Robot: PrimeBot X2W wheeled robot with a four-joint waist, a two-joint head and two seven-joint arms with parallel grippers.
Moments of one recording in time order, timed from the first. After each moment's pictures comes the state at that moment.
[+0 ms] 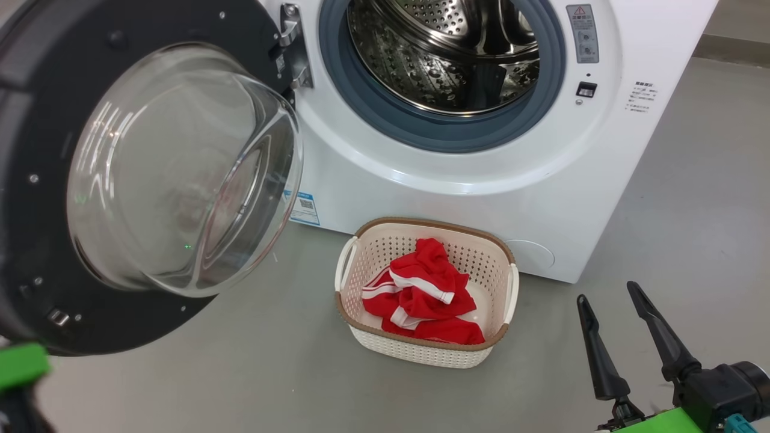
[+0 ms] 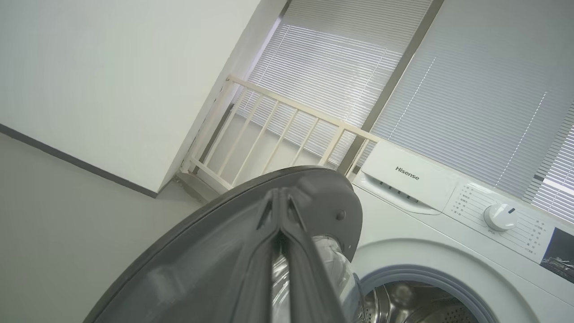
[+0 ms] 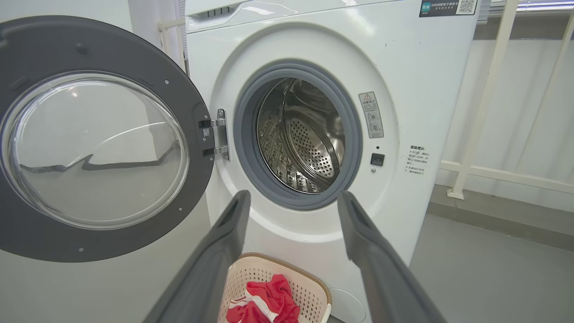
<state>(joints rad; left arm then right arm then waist) -0.16 0.09 0.31 -0.11 -0.67 0.13 -0.21 0.12 -0.04 -0.01 -0.04 0.13 0.12 -0.26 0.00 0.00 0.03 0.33</state>
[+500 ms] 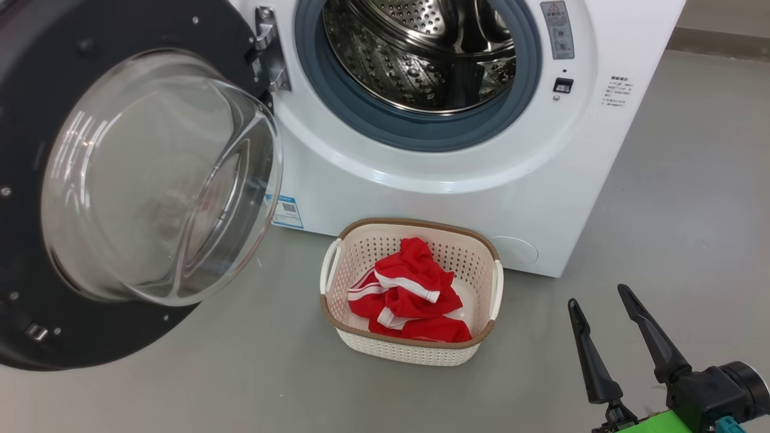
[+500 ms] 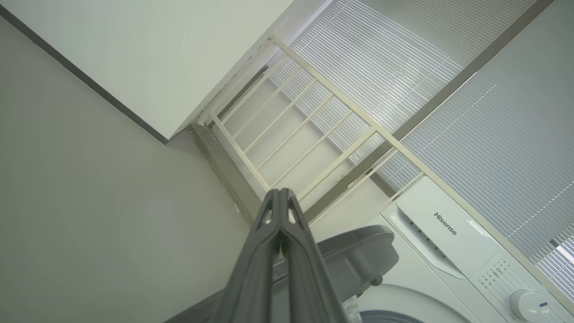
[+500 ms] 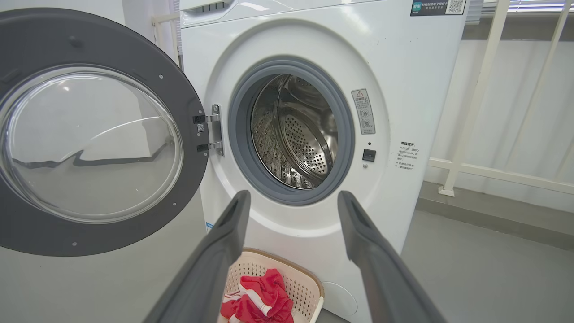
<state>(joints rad) -0.50 0.28 0.49 0.25 -0.96 0.17 0.04 0.12 -0.04 0.01 -0.04 0.11 0.12 -0.26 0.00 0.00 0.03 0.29</state>
